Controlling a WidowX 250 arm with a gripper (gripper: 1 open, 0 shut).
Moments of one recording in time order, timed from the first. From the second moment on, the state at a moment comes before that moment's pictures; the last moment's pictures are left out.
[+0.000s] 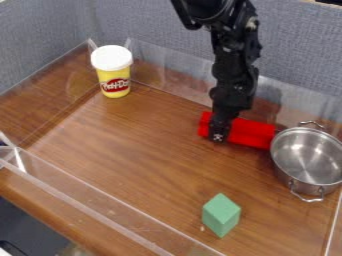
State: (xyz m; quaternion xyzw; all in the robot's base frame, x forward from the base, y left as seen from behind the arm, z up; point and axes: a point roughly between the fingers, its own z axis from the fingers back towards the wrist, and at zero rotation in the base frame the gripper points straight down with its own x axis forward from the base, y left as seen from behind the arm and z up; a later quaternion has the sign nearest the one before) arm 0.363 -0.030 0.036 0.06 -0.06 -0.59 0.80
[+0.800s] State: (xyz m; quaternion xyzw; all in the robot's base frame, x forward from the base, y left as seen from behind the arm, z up) arm 0.350 -0.025 0.085 0.09 -0.08 -0.59 0.80
